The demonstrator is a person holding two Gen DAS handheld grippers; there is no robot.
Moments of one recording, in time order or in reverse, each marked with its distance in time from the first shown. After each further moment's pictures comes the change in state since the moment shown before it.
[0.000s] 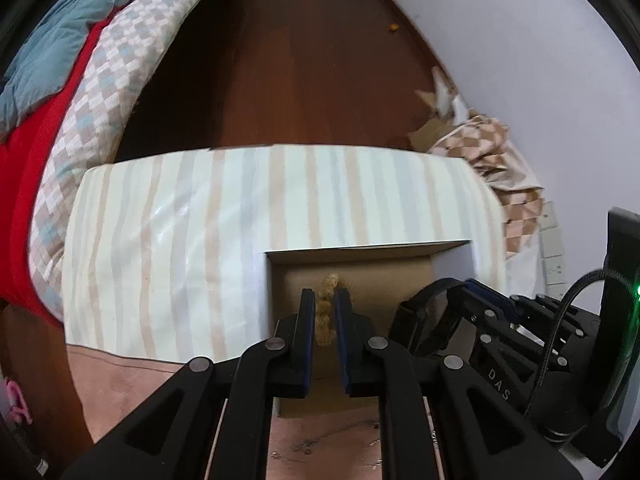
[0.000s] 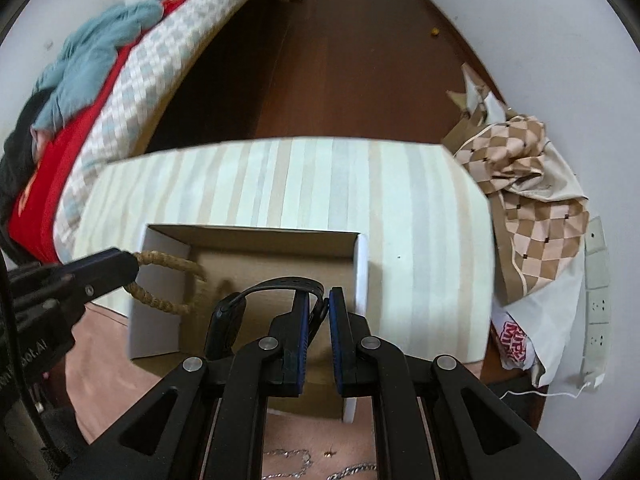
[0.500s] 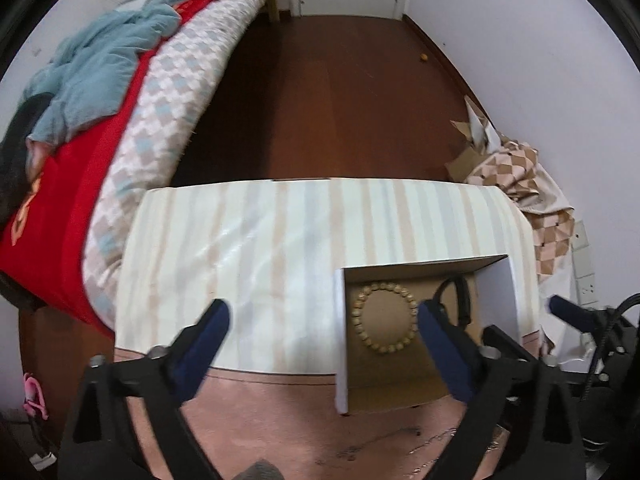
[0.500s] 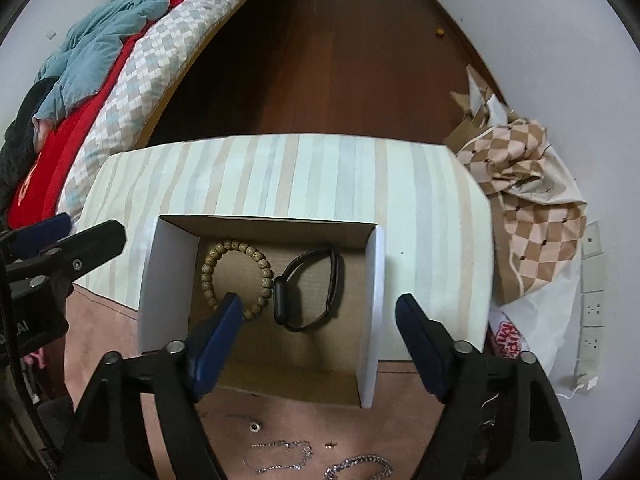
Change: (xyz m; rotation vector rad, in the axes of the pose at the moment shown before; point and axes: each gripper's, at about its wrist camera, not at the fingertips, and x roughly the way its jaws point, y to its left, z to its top) left arm -0.039 0.018 -0.020 -0.004 -0.156 0.160; right arm -0.027 0.013 -0.012 -0.019 -0.039 -0.051
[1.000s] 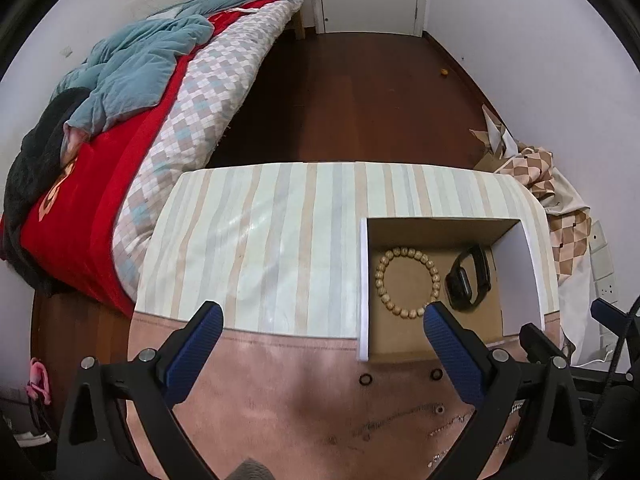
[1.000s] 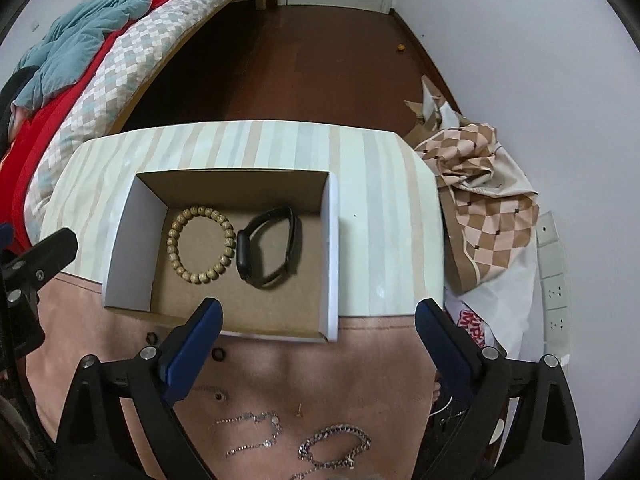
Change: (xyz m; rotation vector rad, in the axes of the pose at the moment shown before) left arm -0.018 -0.001 -0.054 -0.033 -0.071 0.076; right arm -0.021 0.000 -0.053 0.023 -0.063 -0.140
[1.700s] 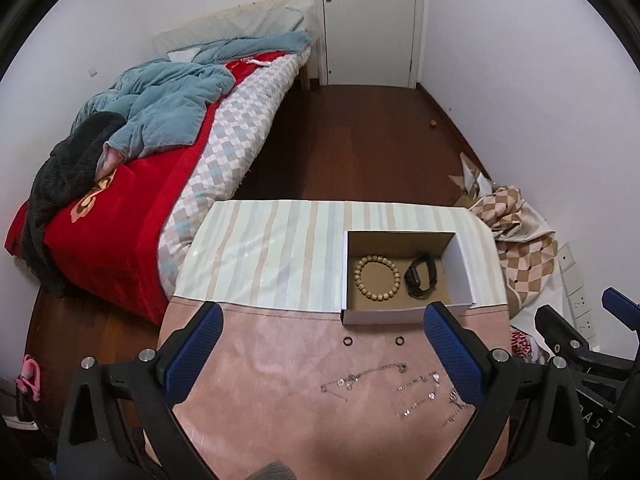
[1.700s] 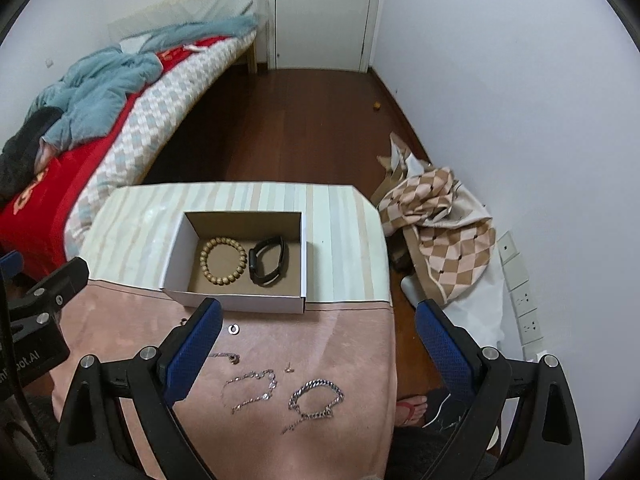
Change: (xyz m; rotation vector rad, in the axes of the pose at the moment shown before) left arm -0.134 0.003 -0.056 -0.035 -0.198 -0.015; right arm -0.147 -0.021 -0.057 0.039 -0.248 -0.025
